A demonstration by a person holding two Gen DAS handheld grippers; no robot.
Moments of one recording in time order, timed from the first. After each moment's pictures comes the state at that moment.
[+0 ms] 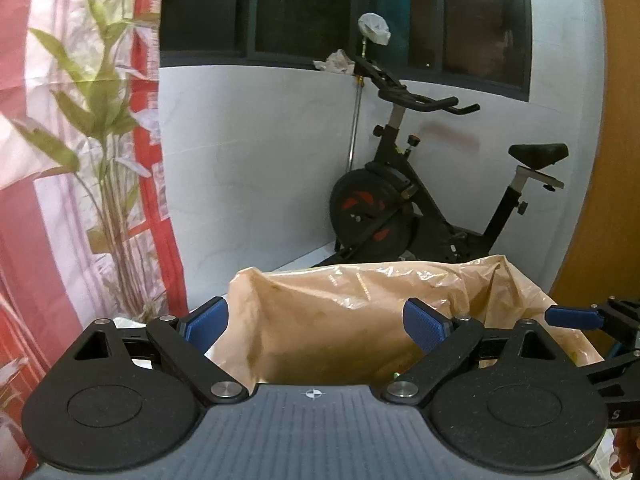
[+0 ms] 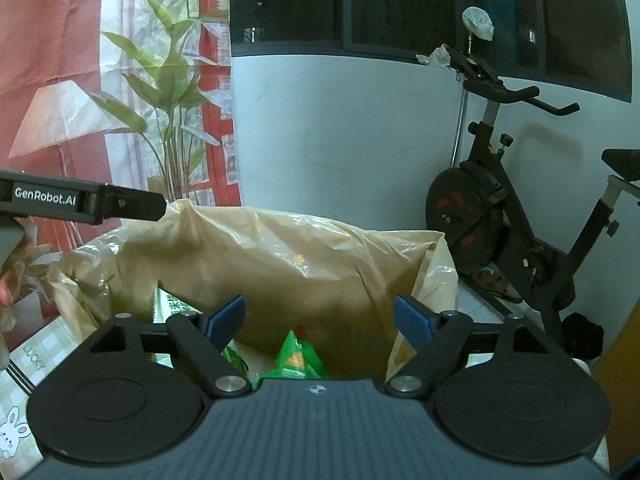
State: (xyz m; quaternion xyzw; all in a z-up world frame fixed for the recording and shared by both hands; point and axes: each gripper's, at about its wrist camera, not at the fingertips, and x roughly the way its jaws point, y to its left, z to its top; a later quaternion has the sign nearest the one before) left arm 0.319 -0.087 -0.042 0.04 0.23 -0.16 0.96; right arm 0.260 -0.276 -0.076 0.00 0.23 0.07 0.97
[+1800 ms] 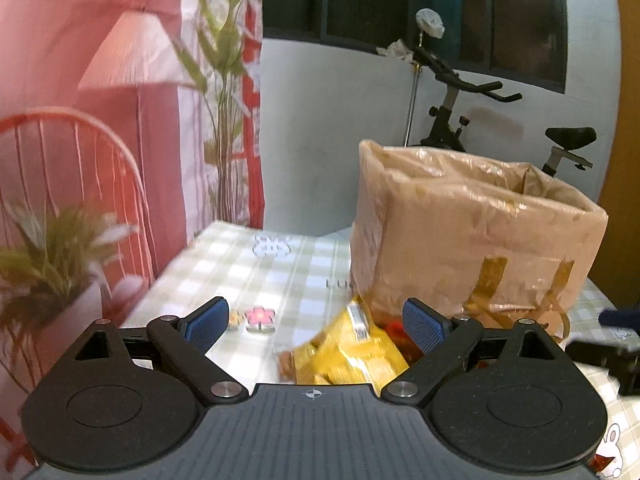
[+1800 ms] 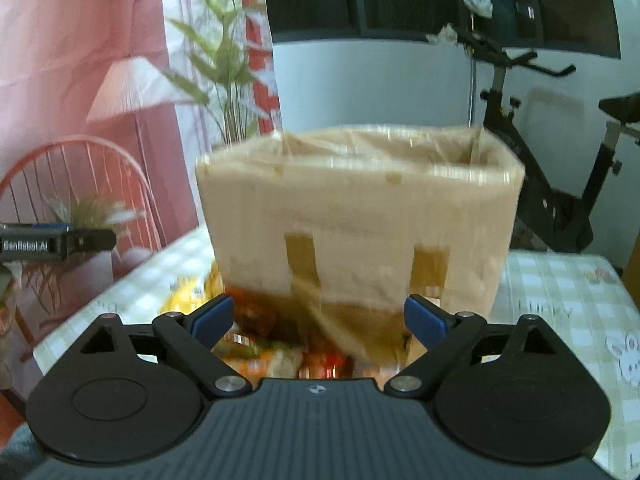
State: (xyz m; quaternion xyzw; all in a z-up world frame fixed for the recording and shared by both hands) left arm 0.158 0.032 -0.111 0.02 0.25 -0.08 0.96; right arm 0.111 -0.199 -0.129 0.05 0.25 0.09 0.96
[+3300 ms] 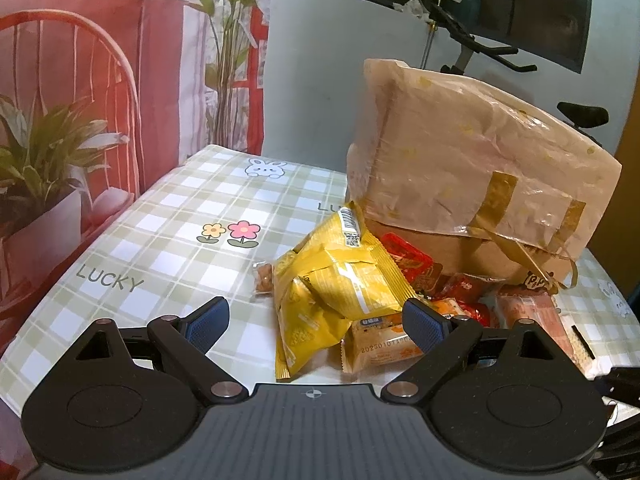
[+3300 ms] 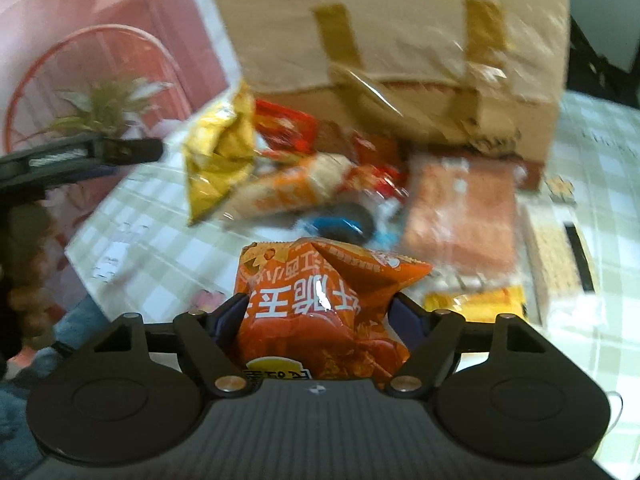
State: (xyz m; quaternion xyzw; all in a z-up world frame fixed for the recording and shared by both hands) left arm 0.152 0.023 -0.168 -0.02 0.32 -0.07 0.94; right arm 0.098 -0.184 -0.207 0.08 0.41 0.16 0.89
